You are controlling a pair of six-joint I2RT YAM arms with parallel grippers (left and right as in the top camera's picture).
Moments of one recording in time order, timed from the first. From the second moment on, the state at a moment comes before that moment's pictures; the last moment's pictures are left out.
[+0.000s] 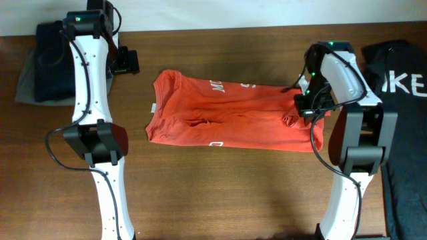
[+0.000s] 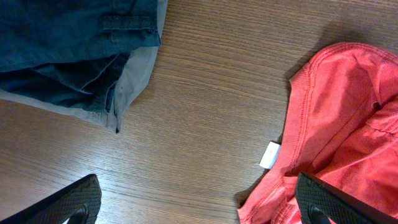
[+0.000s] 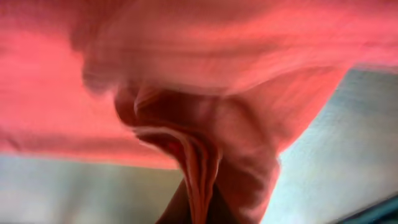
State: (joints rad) left arm 0.04 2.57 2.86 -1.69 -0.10 -0.12; right arm -0.03 2.25 1.88 -1.55 0.00 -0.06
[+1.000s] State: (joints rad) left arm 0.04 2.57 2.86 -1.68 -0.10 -0.12; right arm -0.11 2.25 2.03 -1.62 -0.04 0.09
